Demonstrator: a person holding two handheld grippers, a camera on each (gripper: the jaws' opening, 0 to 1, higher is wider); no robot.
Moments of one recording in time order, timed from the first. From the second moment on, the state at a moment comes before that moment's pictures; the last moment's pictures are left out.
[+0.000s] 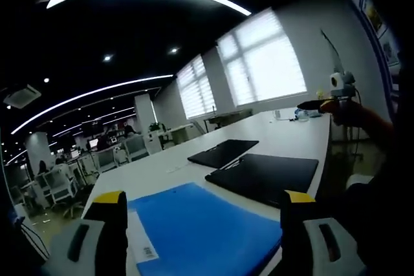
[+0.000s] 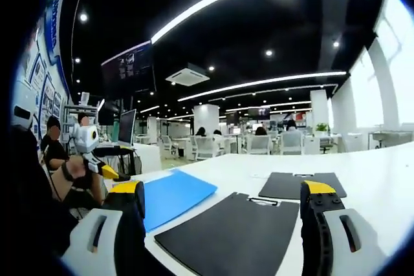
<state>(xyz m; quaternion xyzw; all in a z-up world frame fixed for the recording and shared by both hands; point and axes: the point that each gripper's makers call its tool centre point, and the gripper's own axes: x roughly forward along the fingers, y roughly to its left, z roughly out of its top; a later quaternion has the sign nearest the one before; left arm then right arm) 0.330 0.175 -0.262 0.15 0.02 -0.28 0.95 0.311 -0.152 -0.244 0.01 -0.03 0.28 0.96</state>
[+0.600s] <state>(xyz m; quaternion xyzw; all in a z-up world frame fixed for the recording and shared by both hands) 0.339 0.151 -0.261 0.14 0.02 -0.30 0.94 0.319 -0.169 -0.265 0.00 0.00 0.26 0.97</state>
